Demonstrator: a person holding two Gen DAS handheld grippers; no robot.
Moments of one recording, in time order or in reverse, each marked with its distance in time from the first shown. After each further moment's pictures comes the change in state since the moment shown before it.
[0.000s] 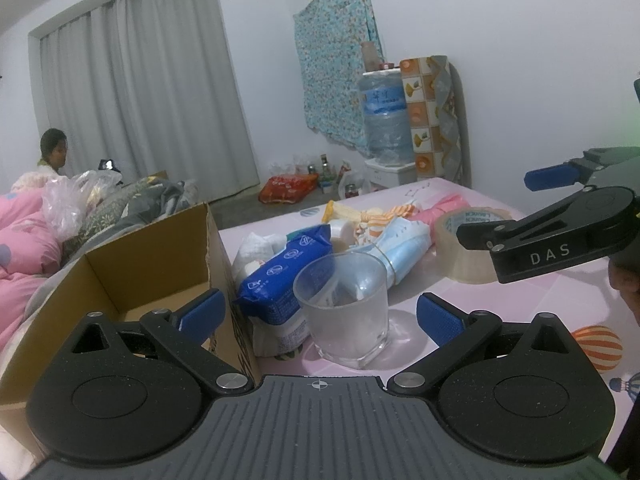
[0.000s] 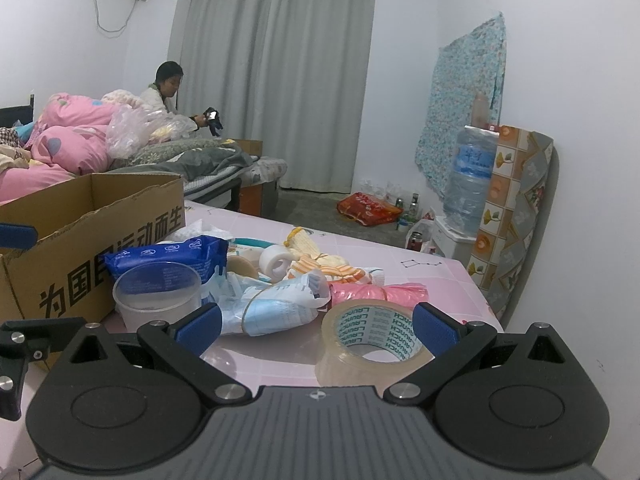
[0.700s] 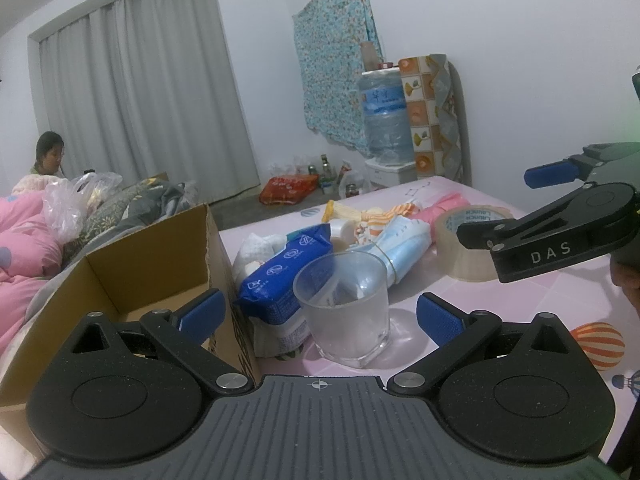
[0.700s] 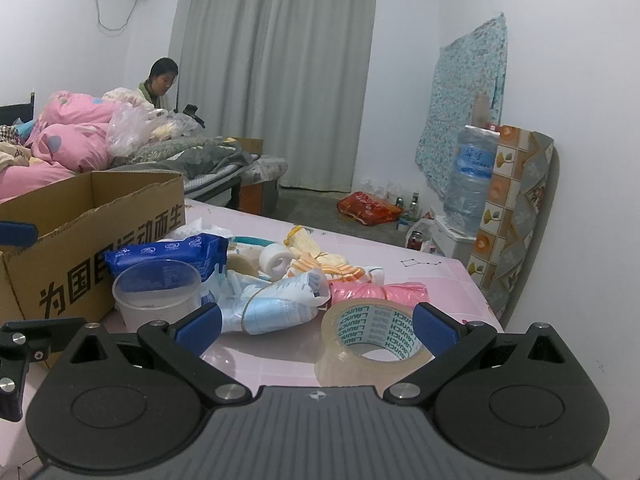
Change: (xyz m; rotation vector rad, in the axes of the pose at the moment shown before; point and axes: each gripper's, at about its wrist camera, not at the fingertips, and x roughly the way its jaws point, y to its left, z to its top) left arm 0.000 0.000 0.000 0.004 -0.001 0.001; right arm 0.000 0.003 0.000 -0.010 0.003 0.000
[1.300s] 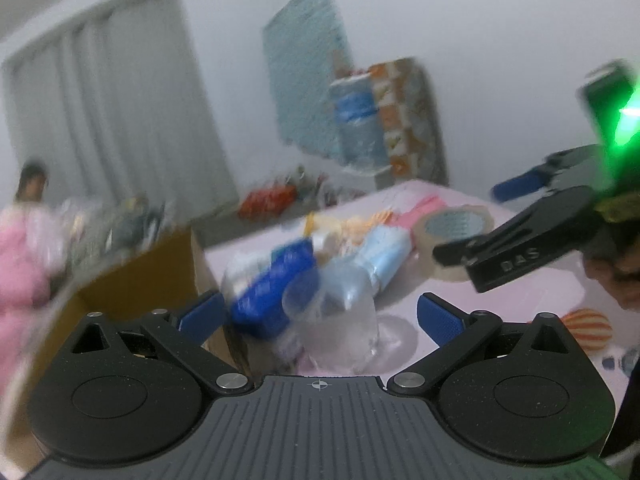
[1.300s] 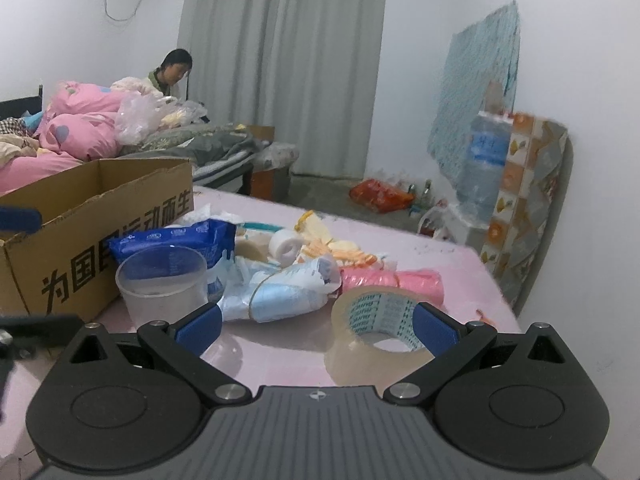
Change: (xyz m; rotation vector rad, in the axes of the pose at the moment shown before) left arm -0.014 0.004 0.008 0.129 -0.055 -0.078; right arm 0.012 -0.007 -0.002 0.013 0.060 0.058
